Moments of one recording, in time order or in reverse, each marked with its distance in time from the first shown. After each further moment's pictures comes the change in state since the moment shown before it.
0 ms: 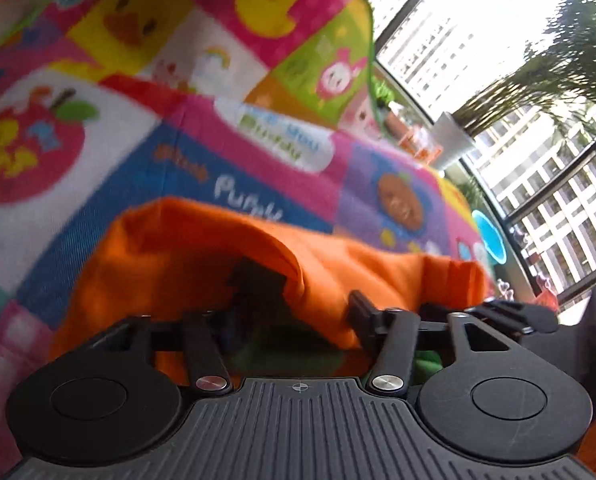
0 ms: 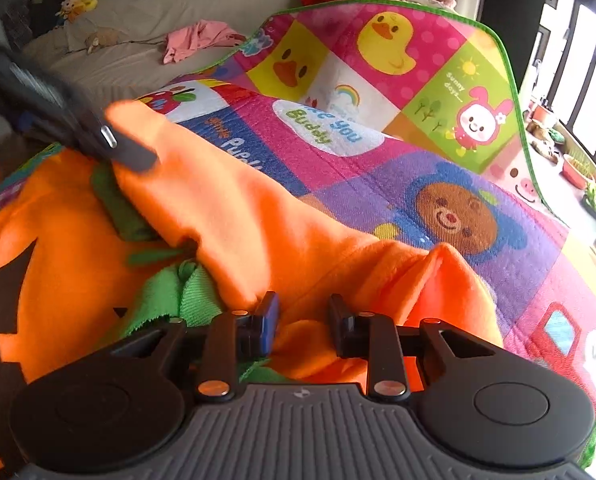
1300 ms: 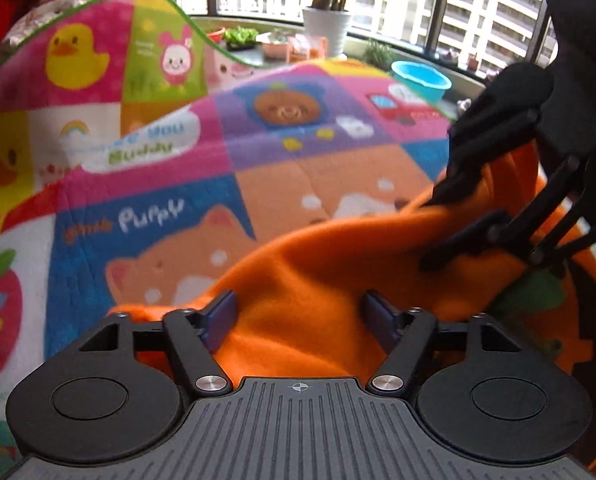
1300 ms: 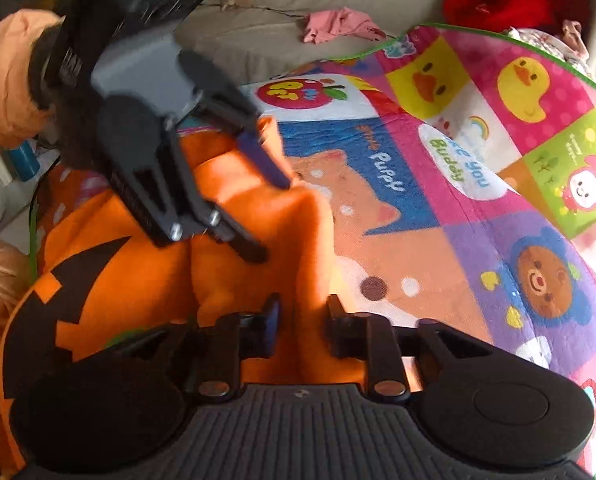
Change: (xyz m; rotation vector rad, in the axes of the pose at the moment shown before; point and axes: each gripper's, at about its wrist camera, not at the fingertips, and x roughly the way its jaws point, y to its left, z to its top) left arm -0.004 -0.054 -0.044 0.730 0.121 -0.006; right arm -0.032 0.041 0.018 -0.253 0.079 0.267
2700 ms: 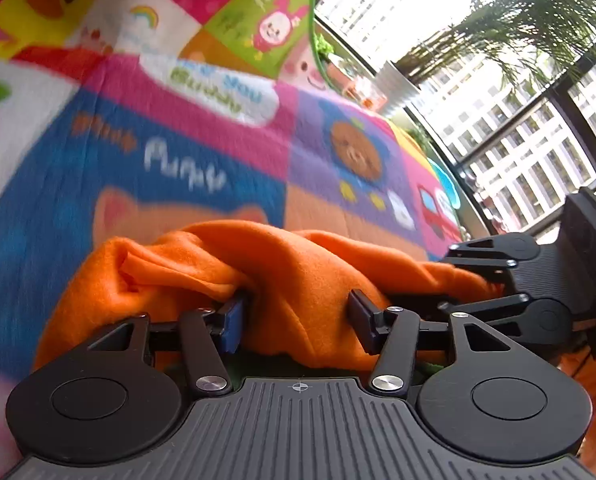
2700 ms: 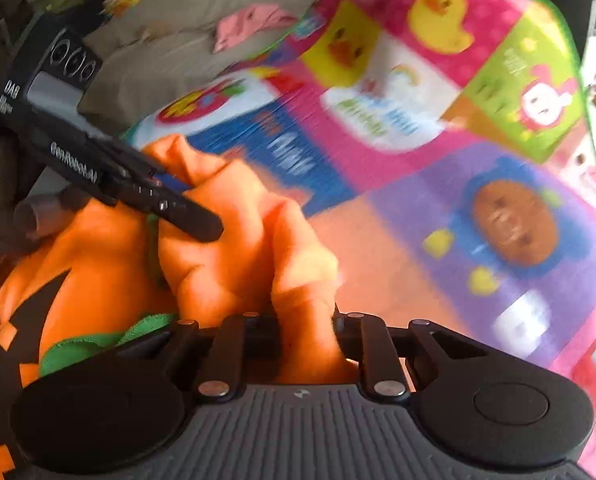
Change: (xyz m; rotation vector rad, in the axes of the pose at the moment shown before) left arm 0.036 0.088 0.023 -0.590 -0.088 -0.179; right arm 0.030 -0.076 -0.006 0.279 -0.042 -0.062
